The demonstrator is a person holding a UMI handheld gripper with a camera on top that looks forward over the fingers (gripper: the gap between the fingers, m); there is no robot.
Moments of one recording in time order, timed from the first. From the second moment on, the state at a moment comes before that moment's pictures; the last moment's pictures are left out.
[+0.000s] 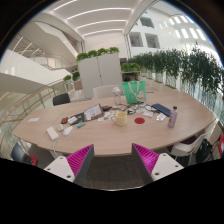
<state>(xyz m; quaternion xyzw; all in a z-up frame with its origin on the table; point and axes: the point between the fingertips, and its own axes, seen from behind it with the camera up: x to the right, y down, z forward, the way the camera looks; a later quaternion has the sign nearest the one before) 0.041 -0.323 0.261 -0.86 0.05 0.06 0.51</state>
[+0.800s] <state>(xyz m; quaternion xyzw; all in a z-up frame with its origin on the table) 0.415 -0.122 0.158 -0.77 0.07 -0.04 0.63</state>
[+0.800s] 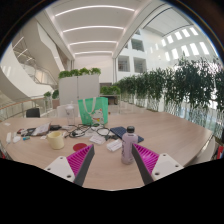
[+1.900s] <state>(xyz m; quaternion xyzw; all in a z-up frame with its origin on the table) 0.434 0.110 0.194 -0.77 -0.01 -0.11 0.62</state>
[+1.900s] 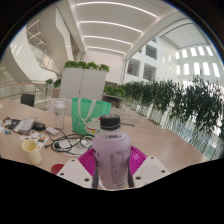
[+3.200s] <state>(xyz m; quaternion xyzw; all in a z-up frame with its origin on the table) 0.202 0.237 0.204 -0.74 -0.22 -0.31 0.55</state>
